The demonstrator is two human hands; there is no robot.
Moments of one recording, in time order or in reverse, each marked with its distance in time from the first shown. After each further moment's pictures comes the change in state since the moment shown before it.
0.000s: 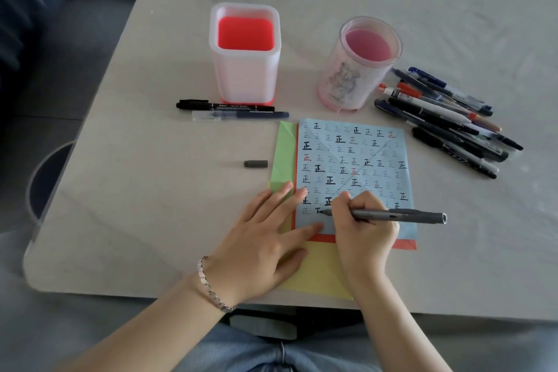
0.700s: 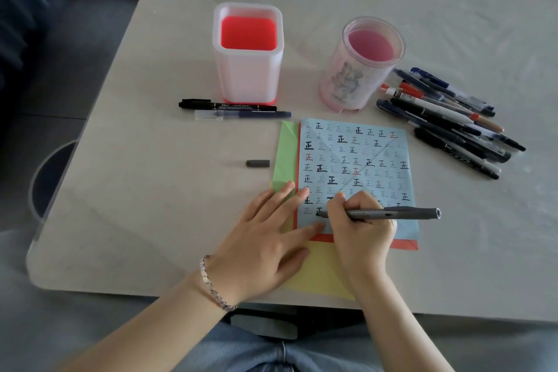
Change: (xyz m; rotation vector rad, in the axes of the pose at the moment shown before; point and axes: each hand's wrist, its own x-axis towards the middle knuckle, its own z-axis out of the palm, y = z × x) left_hand -0.001 -0.001 0.001 0.020 -0.006 0.000; right_hand -0.002 -0.002 0.001 0.030 -0.070 0.000
